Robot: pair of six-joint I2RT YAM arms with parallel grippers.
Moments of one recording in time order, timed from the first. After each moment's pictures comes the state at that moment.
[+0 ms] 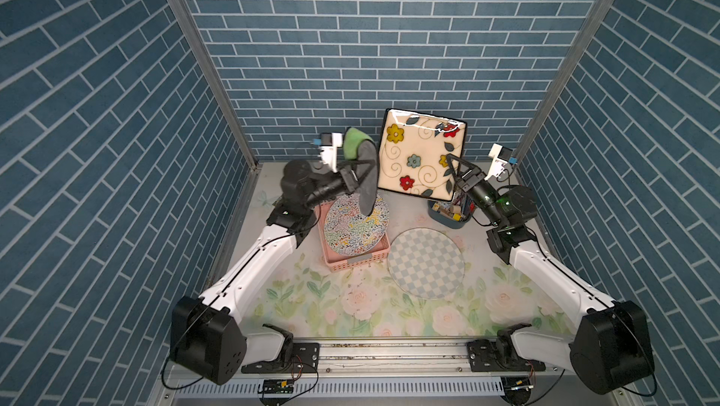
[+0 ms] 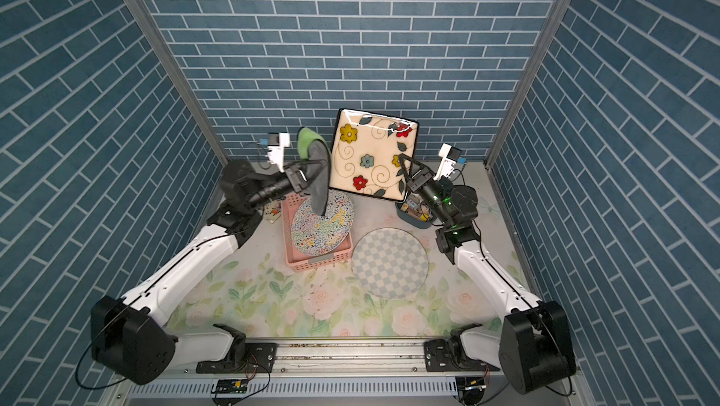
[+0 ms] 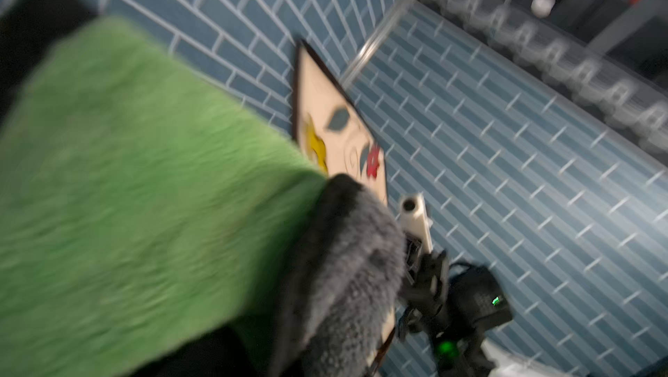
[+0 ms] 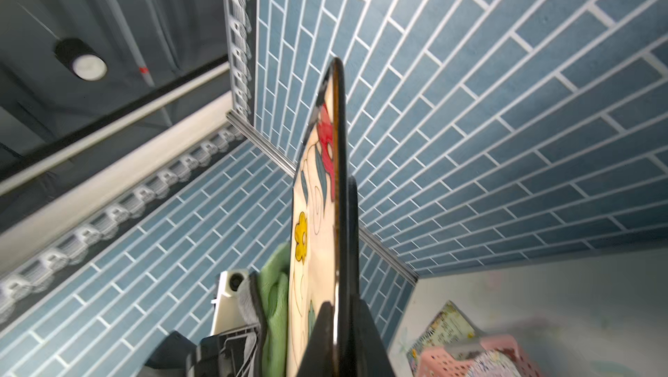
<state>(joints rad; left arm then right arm) -0.27 1.28 1.08 0.47 0.65 -0.92 0.30 1.23 0.85 0.83 -0.42 1.14</state>
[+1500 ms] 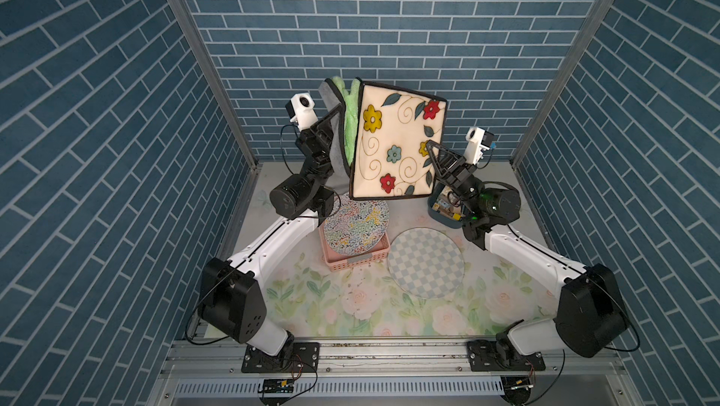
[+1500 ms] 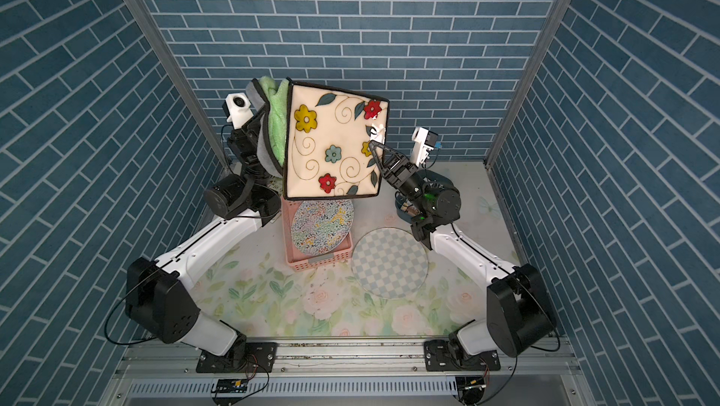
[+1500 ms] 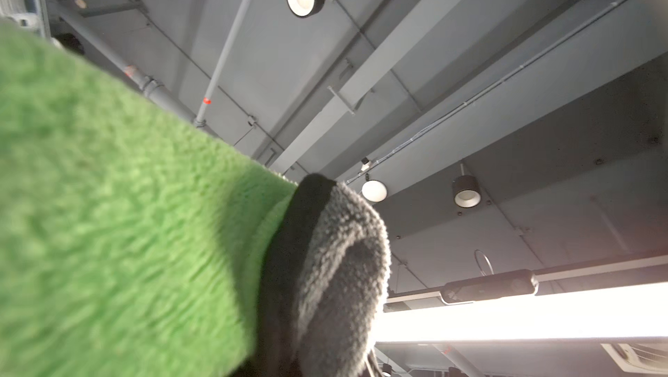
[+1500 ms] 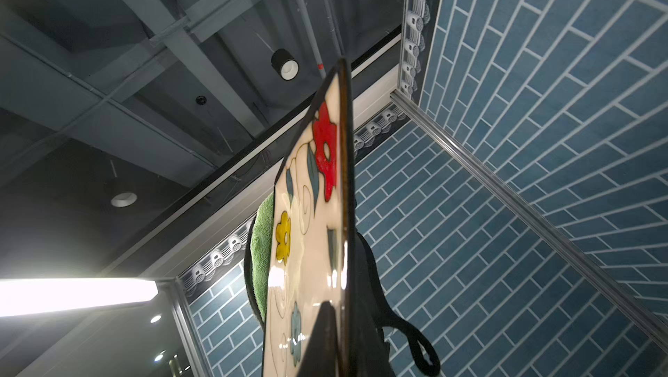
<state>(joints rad) -0.51 1.56 1.37 1.57 0.34 -1.85 0.54 1.47 1.06 1.31 -0.50 1.36</state>
